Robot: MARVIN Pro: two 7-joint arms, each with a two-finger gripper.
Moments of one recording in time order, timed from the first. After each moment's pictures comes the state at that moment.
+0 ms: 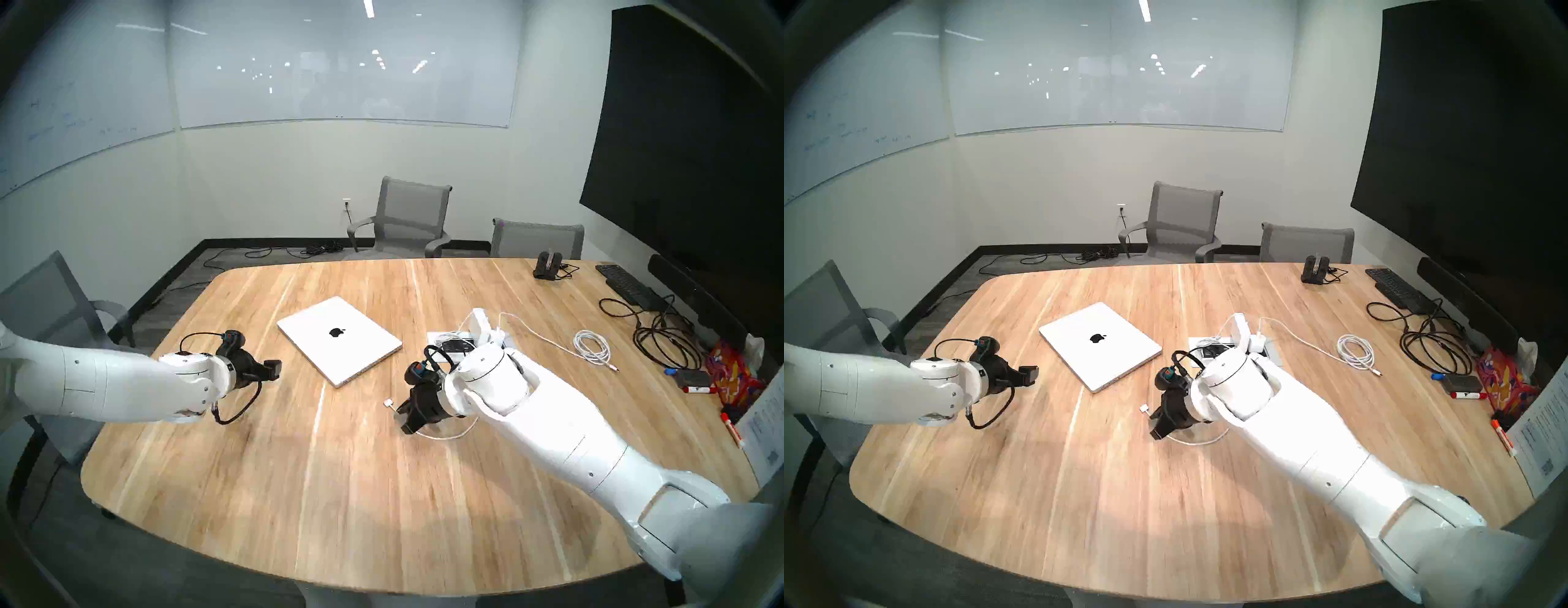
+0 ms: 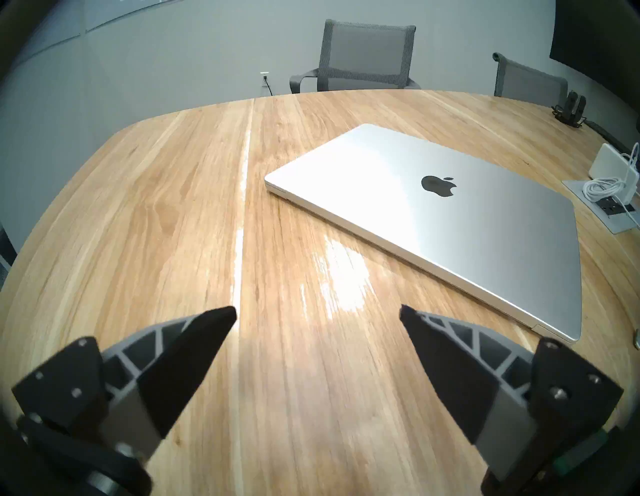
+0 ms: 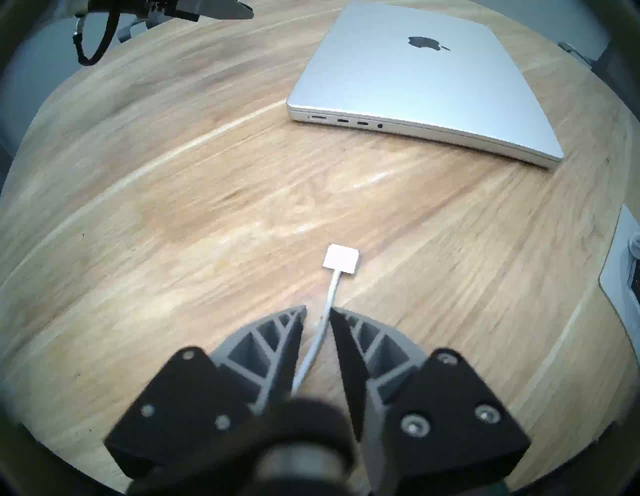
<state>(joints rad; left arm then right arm) 0.11 -0.53 0.66 -1.48 -1.77 -0.19 0.25 -1.06 -1.10 0.79 -1.50 0.27 0.83 0.56</state>
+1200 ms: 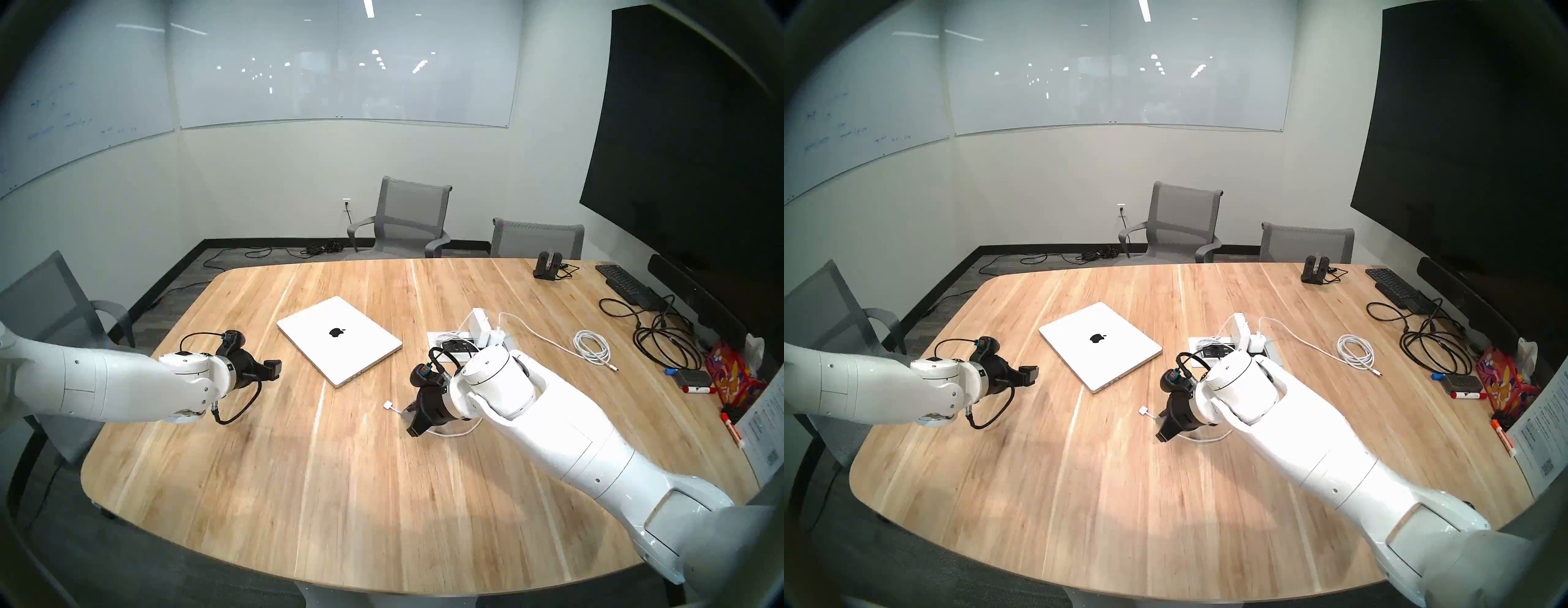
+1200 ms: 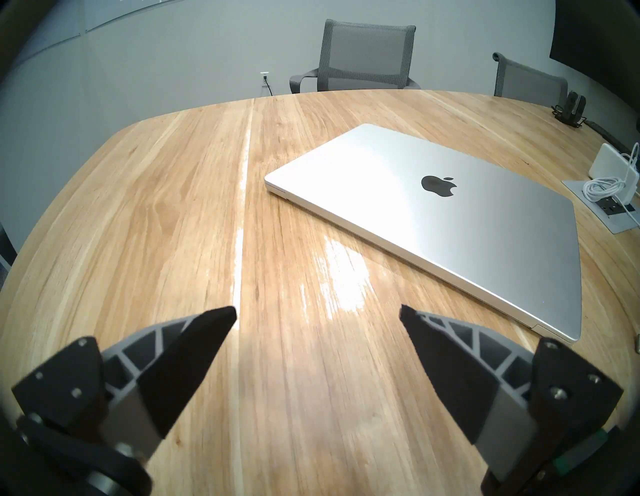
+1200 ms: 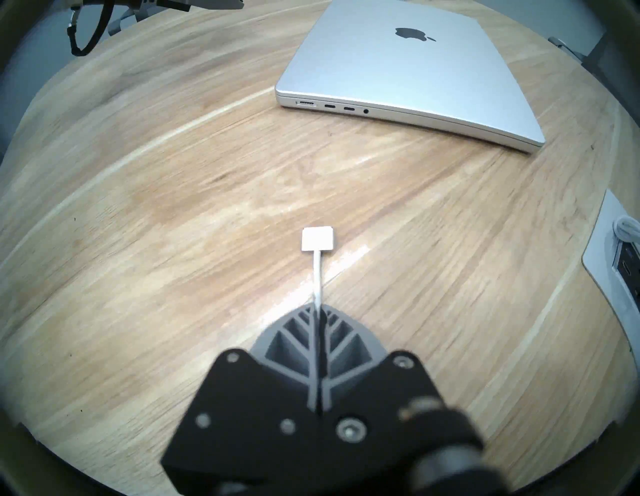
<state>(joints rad) 0.11 -0.54 0.66 -1.48 -1.77 -0.19 0.25 -1.09 -1.07 0.81 -1.55 0.25 0.85 0.53</state>
